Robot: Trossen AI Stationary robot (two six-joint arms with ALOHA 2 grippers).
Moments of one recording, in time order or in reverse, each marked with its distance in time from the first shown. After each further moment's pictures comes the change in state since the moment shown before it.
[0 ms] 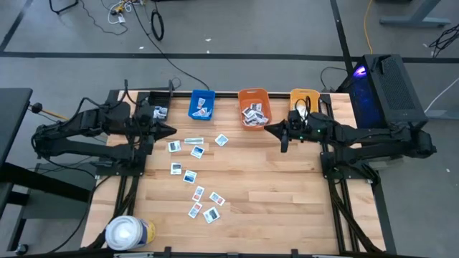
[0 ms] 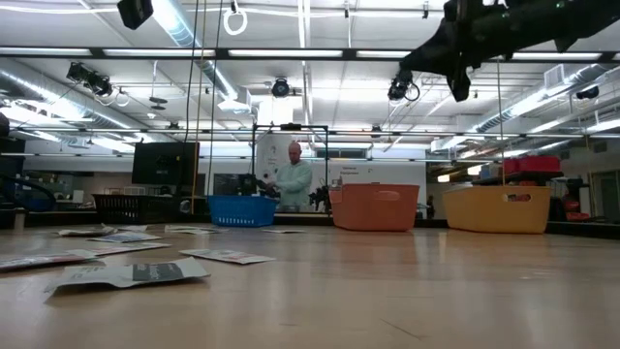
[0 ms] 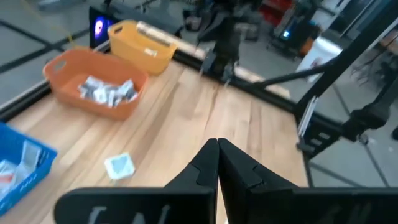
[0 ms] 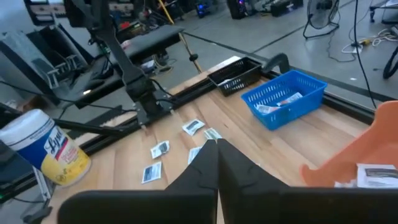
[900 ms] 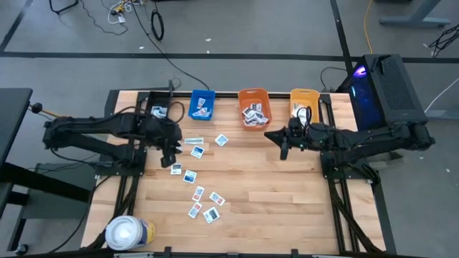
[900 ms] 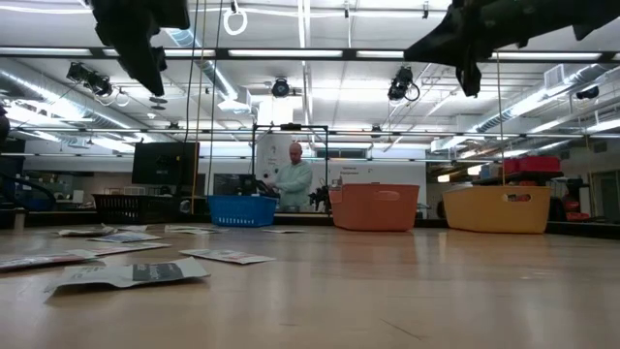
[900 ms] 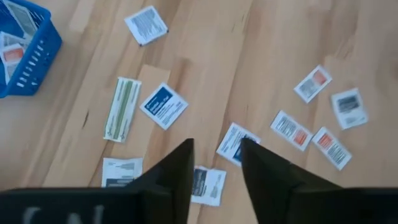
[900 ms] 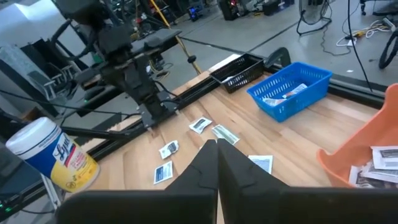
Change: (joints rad) left arm -0.050 0.339 0.000 -0.341 -0.014 0.138; right arm 0.191 0.001 0.000 -0.004 0.216 0.099
